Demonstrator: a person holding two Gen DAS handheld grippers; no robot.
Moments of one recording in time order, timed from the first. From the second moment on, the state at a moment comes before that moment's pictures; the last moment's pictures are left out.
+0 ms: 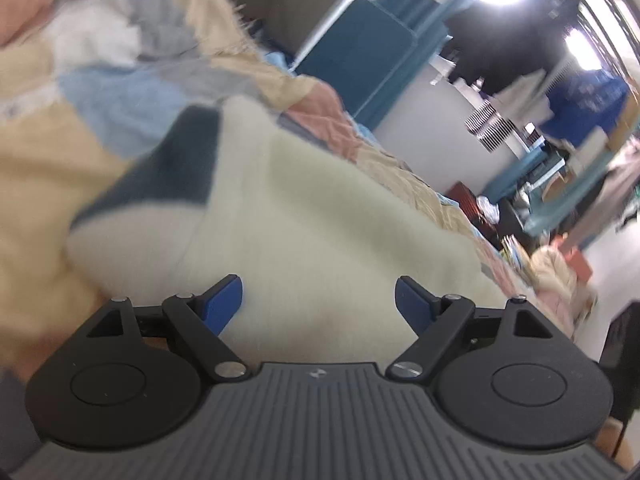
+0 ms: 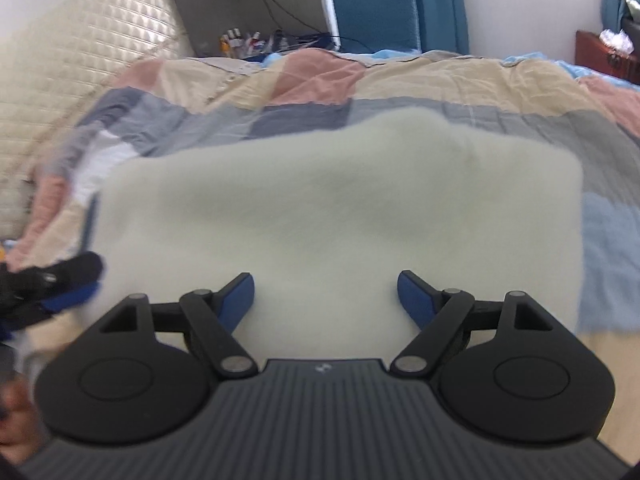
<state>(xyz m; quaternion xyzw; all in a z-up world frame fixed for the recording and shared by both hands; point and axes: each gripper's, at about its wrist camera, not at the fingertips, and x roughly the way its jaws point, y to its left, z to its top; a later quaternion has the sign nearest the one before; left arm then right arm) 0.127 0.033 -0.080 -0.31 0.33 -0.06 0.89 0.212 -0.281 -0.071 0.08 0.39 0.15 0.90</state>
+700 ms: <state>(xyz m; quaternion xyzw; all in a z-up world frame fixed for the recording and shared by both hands) 0.120 0.068 -0.143 -0.50 0.38 -0.01 0.78 0.185 -0.290 -0.107 0.32 0.47 0.19 0.80</state>
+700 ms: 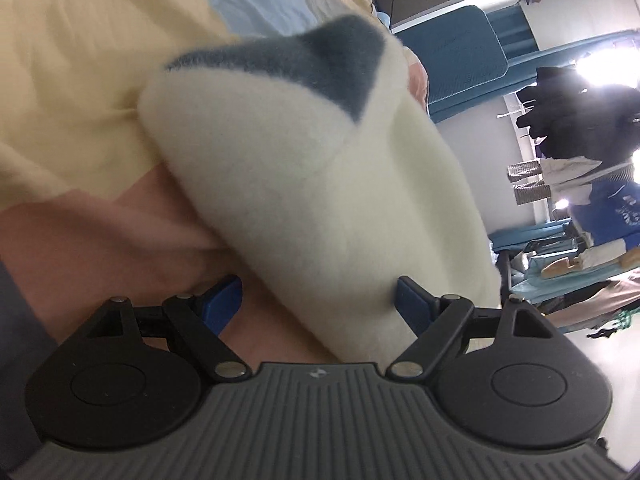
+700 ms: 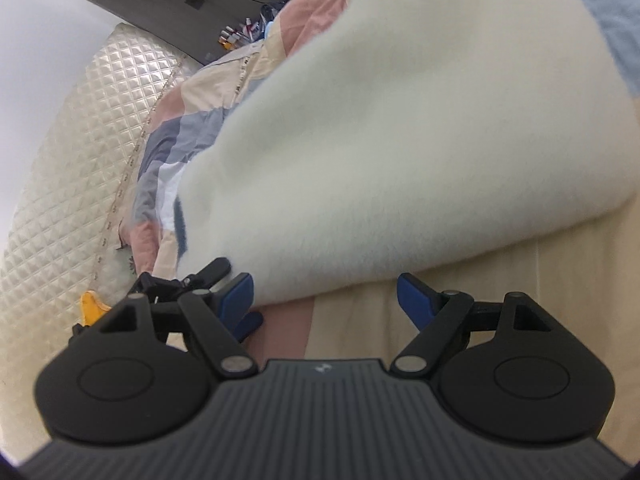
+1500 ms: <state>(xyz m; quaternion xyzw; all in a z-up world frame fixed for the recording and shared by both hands) 0.163 0.092 -0.140 -0.52 0.33 0.01 0.79 0.199 -0.308 -0.158 0.51 0.39 0.12 0.75</state>
